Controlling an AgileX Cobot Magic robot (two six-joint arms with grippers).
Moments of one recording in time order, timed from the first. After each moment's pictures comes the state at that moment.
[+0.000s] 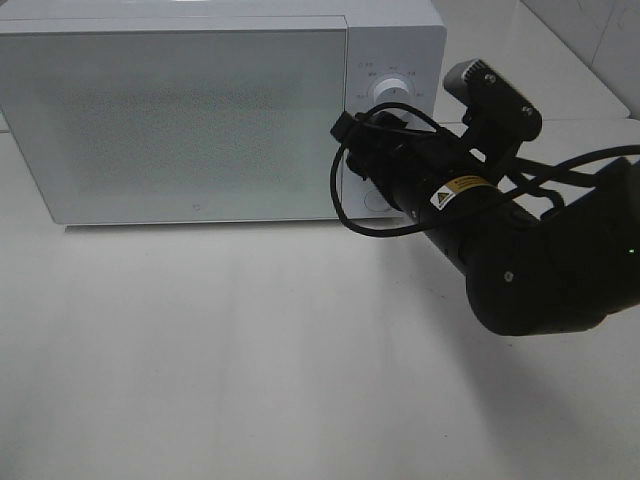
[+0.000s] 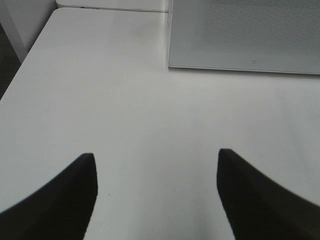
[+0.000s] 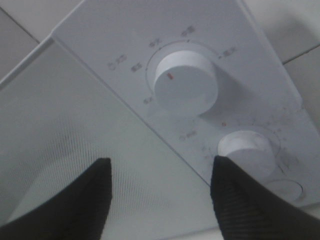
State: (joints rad) left arm 0.08 0.00 -0.52 -0.09 1.09 0.03; right arm 0.72 1.83 -0.64 0.54 -1.06 0.38
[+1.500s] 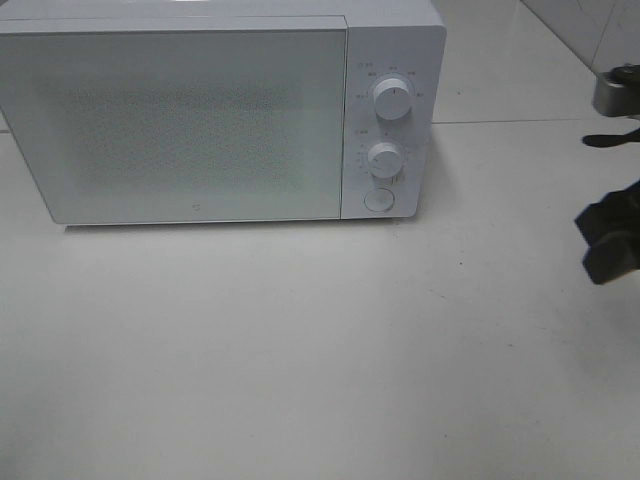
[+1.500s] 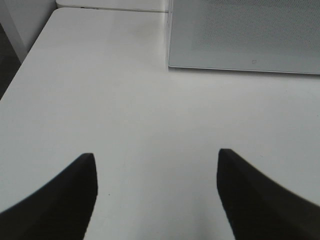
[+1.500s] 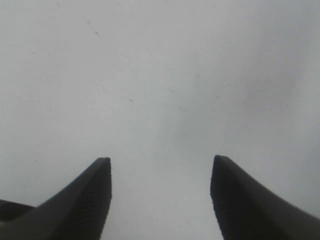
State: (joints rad) left arm 0.08 0.00 -0.52 -0.09 1.09 0.03; right arm 0.15 1.25 -0.79 0.03 0.83 -0.05
